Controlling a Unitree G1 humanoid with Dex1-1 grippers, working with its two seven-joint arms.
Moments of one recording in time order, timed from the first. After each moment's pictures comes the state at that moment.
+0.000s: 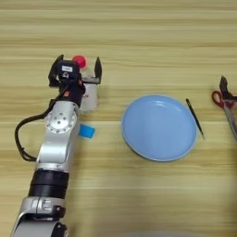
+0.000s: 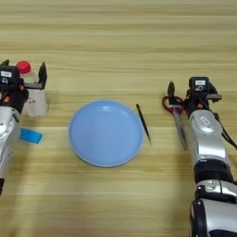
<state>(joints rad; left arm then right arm) -0.29 0.07 0.04 0.13 -0.03 -0.03 -0.01 -0.45 -0.33 -0.23 0.62 0.07 -0.08 0.09</state>
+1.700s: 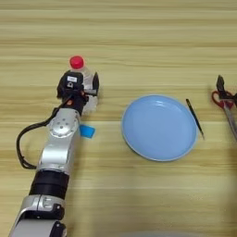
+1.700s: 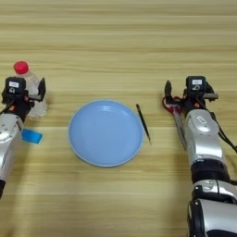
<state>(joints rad) -0.29 0.09 0.04 0.28 -0.01 -0.03 -0.03 -0.45 -0.31 -0.23 0.60 0.07 -0.08 0.09</state>
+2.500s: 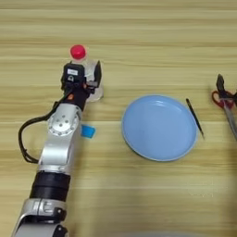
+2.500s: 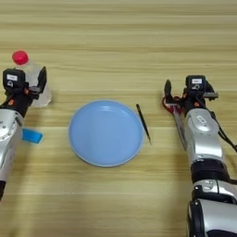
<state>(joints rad) -0.27 0.06 0.01 0.09 -0.04 -0.05 -0.08 -0.45 -0.31 -0.22 0.59 0.07 -0.08 0.09</state>
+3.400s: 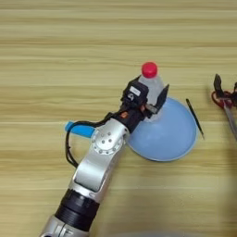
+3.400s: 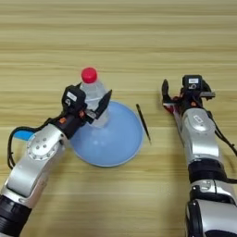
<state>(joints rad) -0.16 -0.03 -0.36 -0.07 -0.03 0.06 -0.22 -0.45 -0.30 -0.21 0.58 0.07 -0.07 0.07</state>
